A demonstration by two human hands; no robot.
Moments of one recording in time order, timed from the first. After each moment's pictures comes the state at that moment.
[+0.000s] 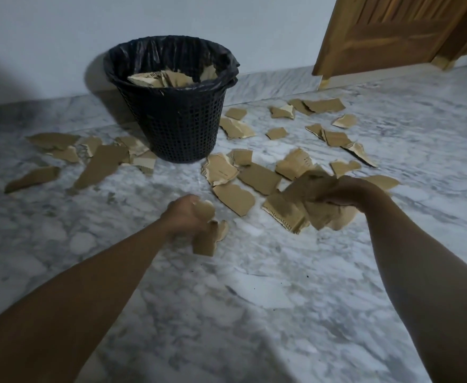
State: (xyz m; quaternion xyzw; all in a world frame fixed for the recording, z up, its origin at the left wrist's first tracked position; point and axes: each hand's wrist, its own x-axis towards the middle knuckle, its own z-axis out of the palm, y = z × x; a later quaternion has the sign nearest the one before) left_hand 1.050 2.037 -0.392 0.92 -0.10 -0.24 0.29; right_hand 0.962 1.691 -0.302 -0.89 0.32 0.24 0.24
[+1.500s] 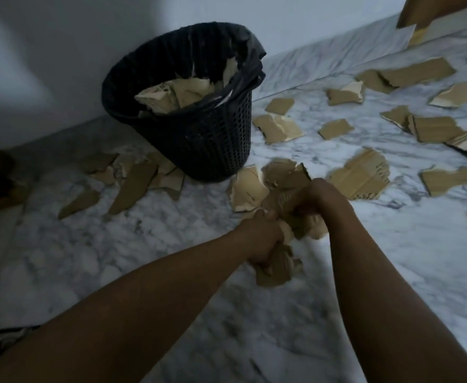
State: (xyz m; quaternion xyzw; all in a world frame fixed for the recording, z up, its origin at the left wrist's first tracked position) left_hand 1.110 1.904 -0.402 0.88 -0.38 -0.27 -0.12; right_hand 1.150 1.733 -0.416 -0.86 0.26 0.26 0.34
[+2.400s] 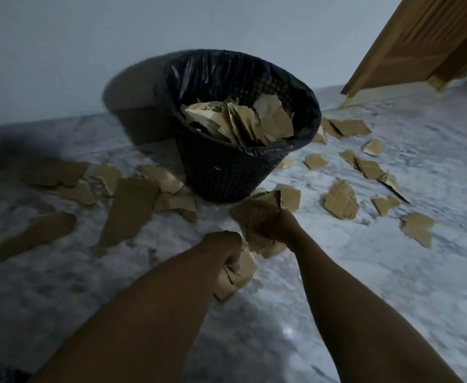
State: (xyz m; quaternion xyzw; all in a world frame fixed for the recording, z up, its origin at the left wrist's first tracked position) left_hand 1.202 2.059 -0.396 0.83 -0.32 -0.45 -0.08; right_hand 1.165 1.891 -0.418 -0.83 0.35 0.19 0.39
